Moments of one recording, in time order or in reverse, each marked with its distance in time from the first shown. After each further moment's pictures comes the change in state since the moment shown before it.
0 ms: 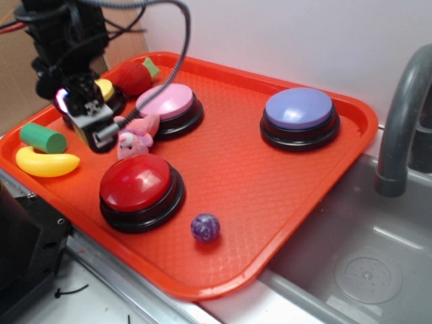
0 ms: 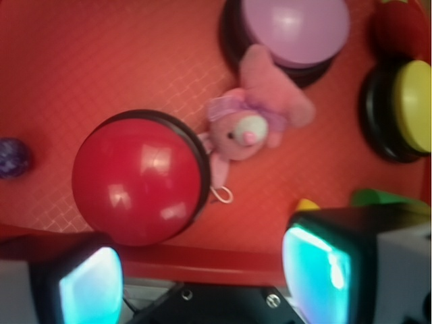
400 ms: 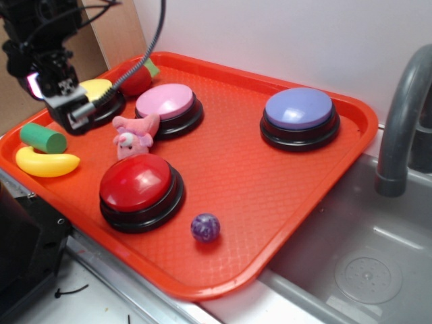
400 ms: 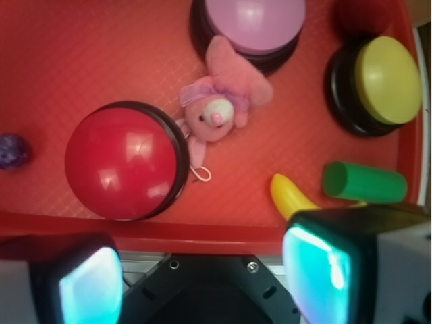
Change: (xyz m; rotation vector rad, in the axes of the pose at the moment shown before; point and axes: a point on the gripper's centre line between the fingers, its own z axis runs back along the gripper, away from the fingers) arm -0.010 0.011 0.017 0.000 0.007 0.048
